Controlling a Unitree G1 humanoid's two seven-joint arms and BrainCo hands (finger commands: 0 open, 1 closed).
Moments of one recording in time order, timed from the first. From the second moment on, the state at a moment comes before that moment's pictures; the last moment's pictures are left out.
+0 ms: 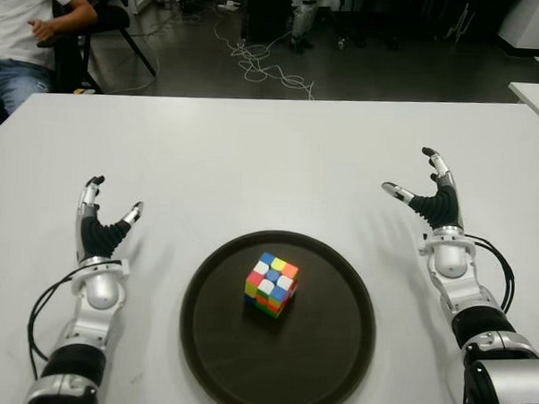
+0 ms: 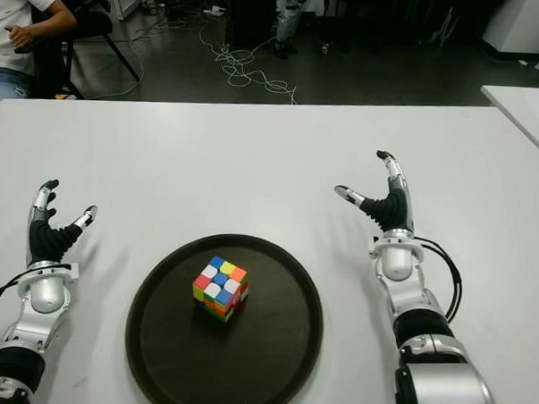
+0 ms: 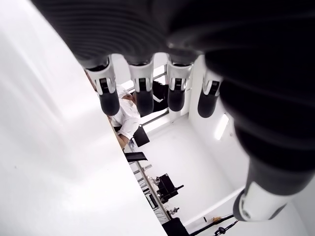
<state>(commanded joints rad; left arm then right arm) -0.26 0.24 0.10 0.78 0.21 -0.45 0.47 -0.53 -0.26 0.00 1.03 -0.25 -0.55 -0.34</state>
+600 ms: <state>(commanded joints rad) -0.26 0.24 0.10 0.77 0.22 -0.43 0.48 -0.52 -0.25 0.01 1.02 -0.27 -0.56 -0.40</state>
